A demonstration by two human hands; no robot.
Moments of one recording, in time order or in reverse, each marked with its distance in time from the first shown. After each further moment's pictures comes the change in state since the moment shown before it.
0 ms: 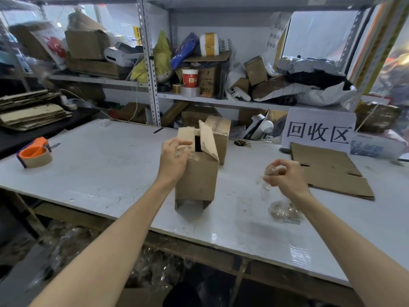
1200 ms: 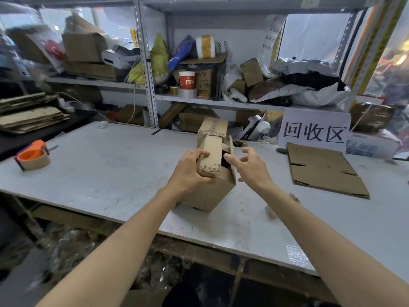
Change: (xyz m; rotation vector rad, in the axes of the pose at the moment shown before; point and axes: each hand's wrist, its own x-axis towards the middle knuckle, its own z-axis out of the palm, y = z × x) left_hand -0.022 0.009 0.018 0.191 -0.337 0.133; right_hand 0.001 -0.047 0.058 -0.072 -0.093 0.062
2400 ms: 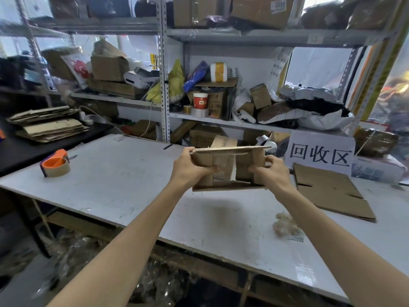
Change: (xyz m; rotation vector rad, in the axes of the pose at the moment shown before) left_hand -0.003 0.024 -0.055 -0.319 0.224 -0.181; right_hand -0.005 -0.029 -0.030 0.040 0.147 -0.086
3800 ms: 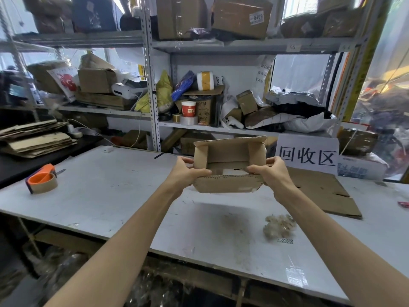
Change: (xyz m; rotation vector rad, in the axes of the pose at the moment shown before) left_hand 0.020 0.009 0.017 -0.171 -0.197 -0.235; right_hand 0.006 0.001 -0.032 0.241 -0.020 0.157
